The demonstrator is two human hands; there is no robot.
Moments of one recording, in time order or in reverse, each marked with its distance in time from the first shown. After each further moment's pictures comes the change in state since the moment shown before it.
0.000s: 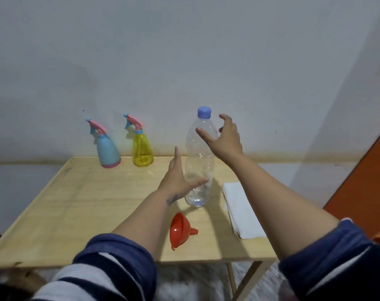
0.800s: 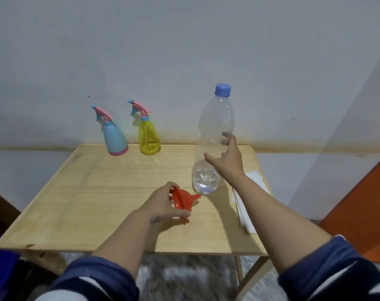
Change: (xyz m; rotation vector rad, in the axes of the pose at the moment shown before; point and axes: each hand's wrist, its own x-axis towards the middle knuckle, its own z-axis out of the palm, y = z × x) left_hand -0.030 -0.082 0.002 0.122 -0.159 -0.172; right_hand -0.021 0.068 0.045 0.229 -0.062 0.038
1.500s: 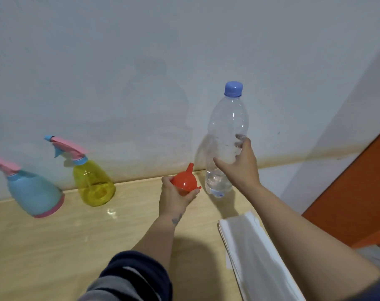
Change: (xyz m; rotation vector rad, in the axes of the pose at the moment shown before) left_hand 0.245 0.060 0.054 -0.281 0.256 0.023; right_hand 0.157 0.060 -0.031 -0.158 0.256 0.136
